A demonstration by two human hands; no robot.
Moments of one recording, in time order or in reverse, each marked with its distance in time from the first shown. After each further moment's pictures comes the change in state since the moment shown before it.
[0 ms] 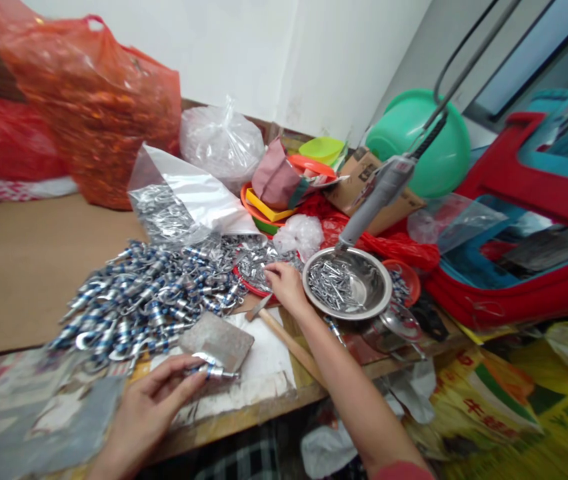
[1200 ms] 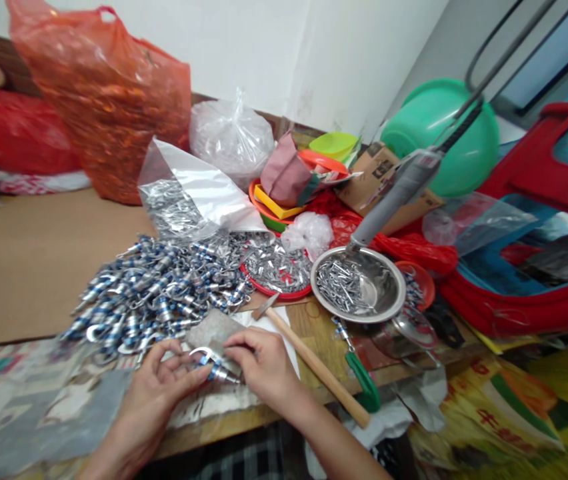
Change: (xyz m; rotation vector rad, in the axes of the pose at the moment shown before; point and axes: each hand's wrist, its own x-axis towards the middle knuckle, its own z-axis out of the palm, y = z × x) left_hand 0.001 0.010 0.005 -0.463 -0.003 -0.217; right_hand -0.107 -0.057 0.016 0.414 -0.144 -0.094
